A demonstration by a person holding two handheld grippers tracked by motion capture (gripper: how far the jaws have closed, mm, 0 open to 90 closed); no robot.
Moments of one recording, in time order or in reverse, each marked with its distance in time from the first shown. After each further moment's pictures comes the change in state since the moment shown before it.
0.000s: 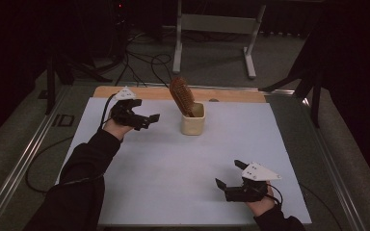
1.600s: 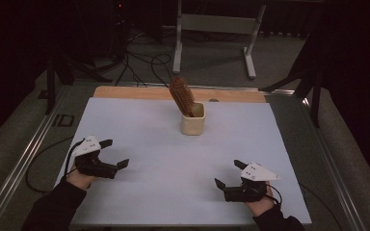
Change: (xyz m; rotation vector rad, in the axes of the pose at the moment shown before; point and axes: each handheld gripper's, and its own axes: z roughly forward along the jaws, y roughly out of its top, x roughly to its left) left arm -0.024 -0.126 -0.093 -0.011 0.017 0.026; right arm 0.002 0.001 0.001 0.000 -0.010 -0.005
